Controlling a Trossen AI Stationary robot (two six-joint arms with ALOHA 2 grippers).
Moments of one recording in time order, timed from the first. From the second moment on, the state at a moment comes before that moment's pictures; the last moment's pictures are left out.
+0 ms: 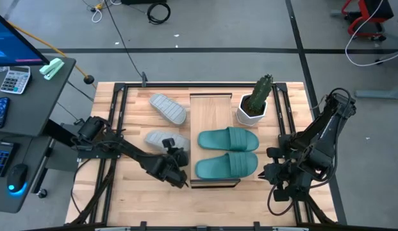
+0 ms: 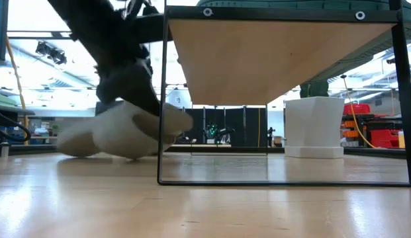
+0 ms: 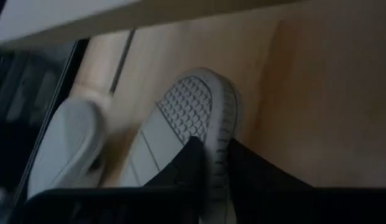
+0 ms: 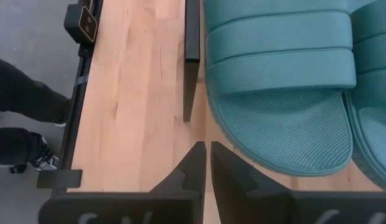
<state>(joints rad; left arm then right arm) -0.47 1.83 1.16 -0.68 -0.85 -0.56 0.94 1.25 1.15 -1.02 0.49 0.83</state>
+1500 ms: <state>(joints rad) -0.47 1.46 1.87 -1.34 -1.56 -1.20 0.94 1.25 1.15 -0.99 0.68 0.78</state>
